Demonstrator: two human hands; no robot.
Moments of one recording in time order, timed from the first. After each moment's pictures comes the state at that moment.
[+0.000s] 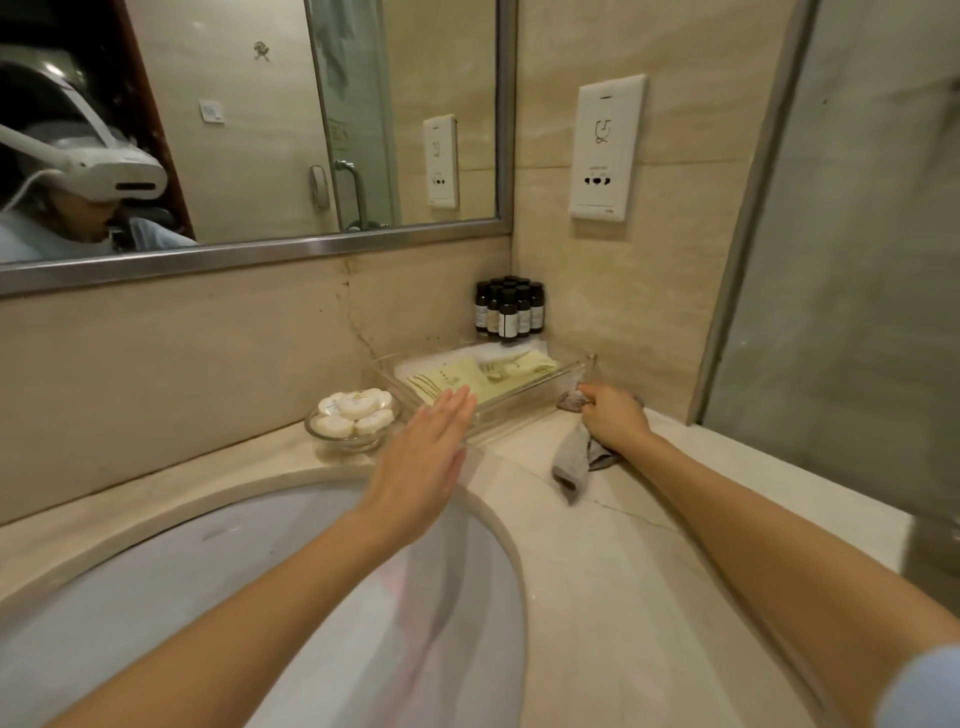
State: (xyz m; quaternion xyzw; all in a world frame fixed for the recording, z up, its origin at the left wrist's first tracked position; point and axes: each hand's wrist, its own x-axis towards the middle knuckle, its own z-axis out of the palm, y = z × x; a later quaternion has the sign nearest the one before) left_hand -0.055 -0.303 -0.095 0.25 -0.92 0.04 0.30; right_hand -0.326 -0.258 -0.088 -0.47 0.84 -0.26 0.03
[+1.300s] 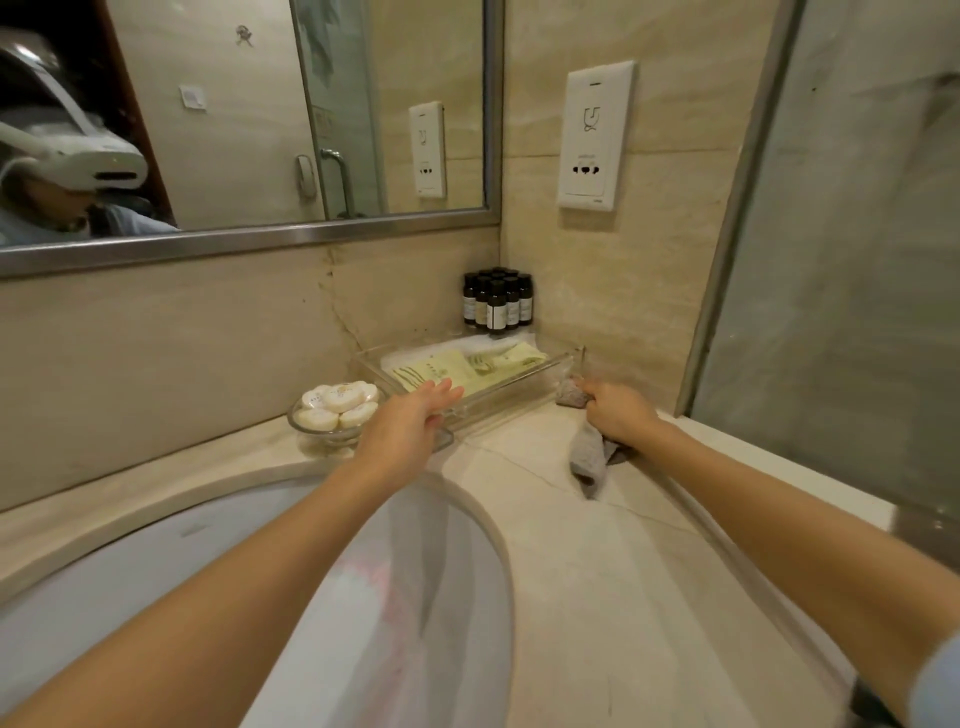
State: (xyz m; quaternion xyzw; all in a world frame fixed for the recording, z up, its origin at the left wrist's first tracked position) left_hand -0.073 -0.331 -0.080 0.31 -0.89 -0.17 0.30; right_hand -0.348 -0.254 -0.089 -0.52 0.85 -0.14 0.02
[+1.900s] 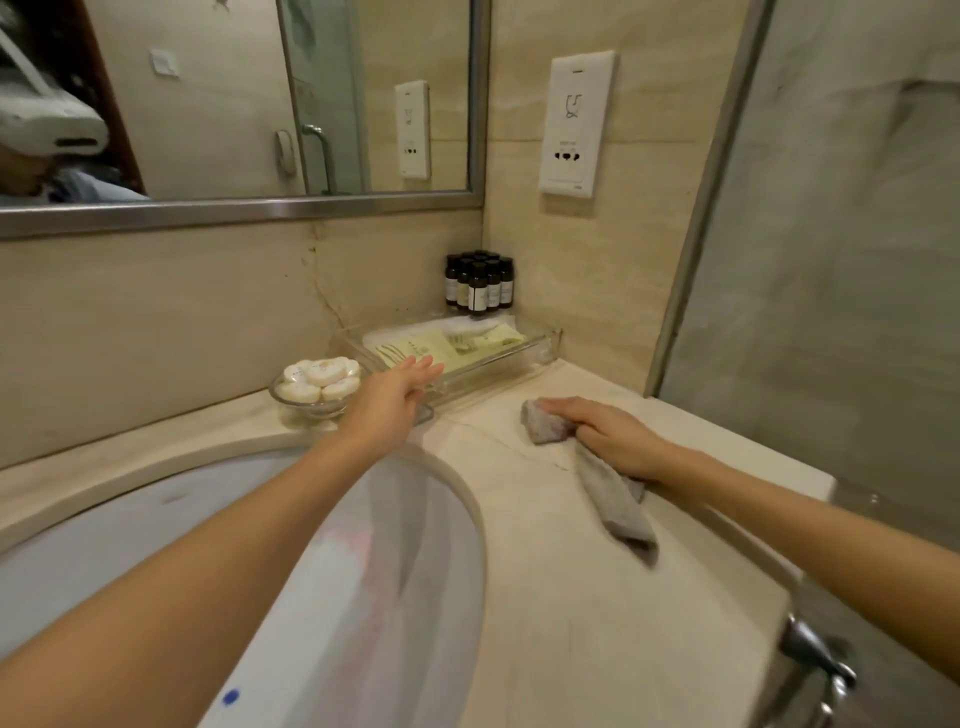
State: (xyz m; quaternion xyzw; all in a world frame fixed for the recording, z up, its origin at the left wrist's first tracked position) left_hand -0.075 -0.336 -0.085 0.30 -0.88 -0.20 0.31; right_hand -0.308 -0.167 -0.084 -0.67 0.71 -0.21 0.10
